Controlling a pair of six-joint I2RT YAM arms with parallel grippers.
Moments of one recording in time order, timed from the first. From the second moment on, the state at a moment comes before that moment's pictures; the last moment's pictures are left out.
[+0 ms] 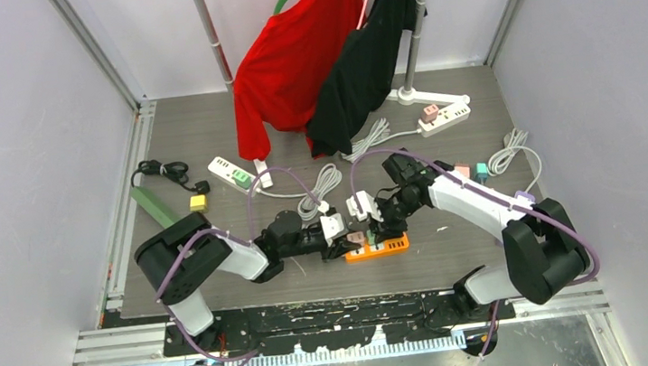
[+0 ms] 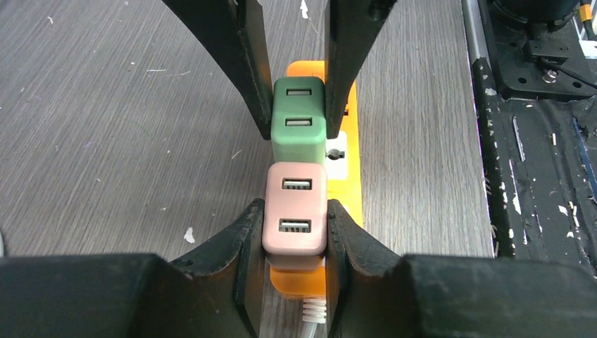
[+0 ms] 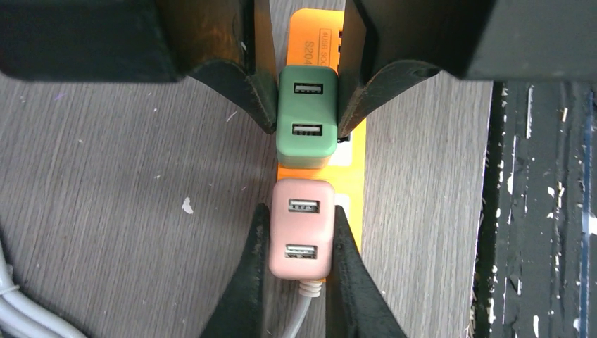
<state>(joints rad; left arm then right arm) -0.94 1.73 0.47 1.03 0.46 0.15 0.47 1.38 0.82 -0.74 -0.71 -1.14</state>
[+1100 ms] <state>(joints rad) -0.94 1.76 0.46 1.11 0.44 0.16 0.43 1.34 0.81 -0.69 -0.71 -1.01</state>
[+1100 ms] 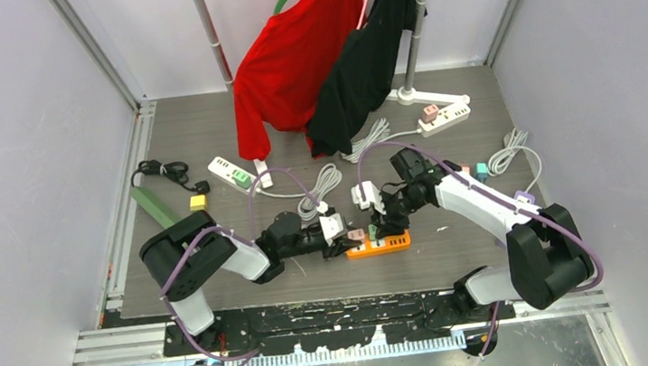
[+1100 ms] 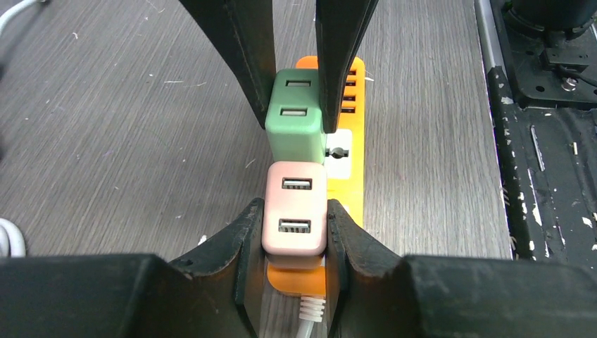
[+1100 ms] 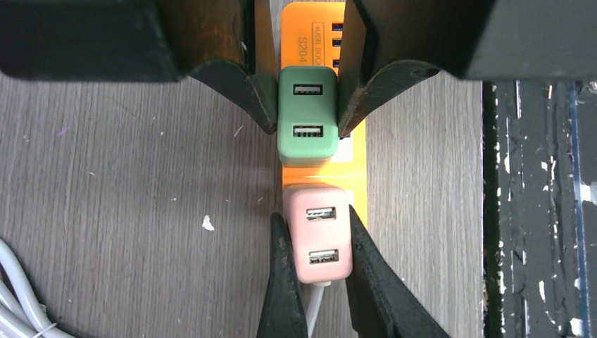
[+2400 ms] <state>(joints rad) -0.92 1.74 0.50 0.99 0.48 0.10 0.35 1.30 0.93 -0.99 -0.91 -1.18</state>
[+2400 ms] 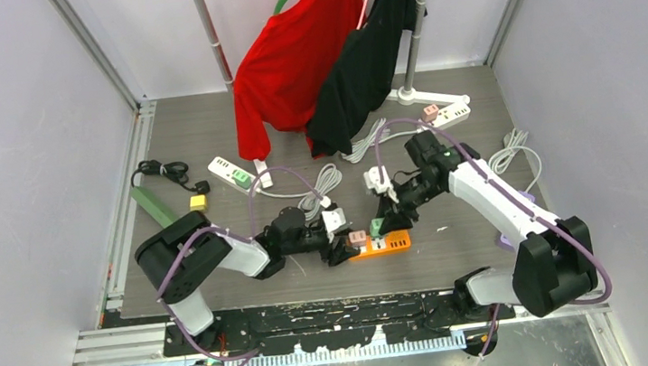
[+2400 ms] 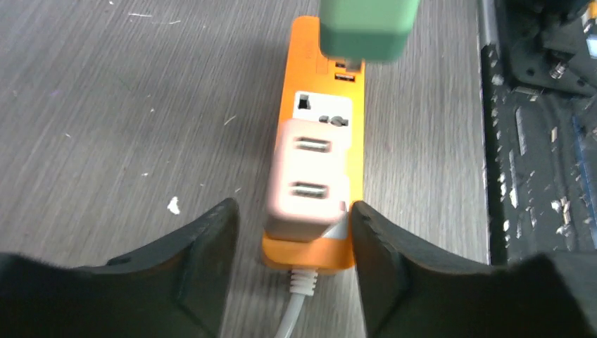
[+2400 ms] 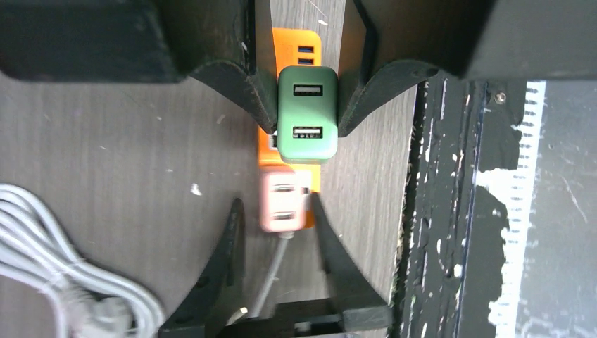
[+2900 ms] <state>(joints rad) -0.91 1.35 0.52 0.55 0.35 -0.06 0.22 1.30 1.00 -0.88 -1.07 -0.65</state>
